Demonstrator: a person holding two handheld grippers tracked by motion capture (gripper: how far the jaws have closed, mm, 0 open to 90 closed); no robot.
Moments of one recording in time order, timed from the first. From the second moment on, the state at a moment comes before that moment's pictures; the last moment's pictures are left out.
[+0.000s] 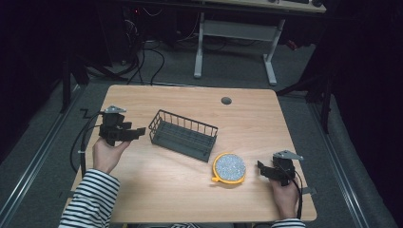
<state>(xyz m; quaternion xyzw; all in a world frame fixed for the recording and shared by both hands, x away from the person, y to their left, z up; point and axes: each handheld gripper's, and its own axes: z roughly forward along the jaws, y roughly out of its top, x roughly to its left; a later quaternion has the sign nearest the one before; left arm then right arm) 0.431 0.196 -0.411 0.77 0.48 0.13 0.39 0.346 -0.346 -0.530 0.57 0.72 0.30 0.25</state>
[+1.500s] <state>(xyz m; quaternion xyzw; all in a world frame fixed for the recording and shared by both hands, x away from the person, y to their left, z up) 0.373 0.225 -0.493 0.73 0.53 0.13 0.42 0.346 -0.346 -0.530 0.57 0.72 0.30 0.25</state>
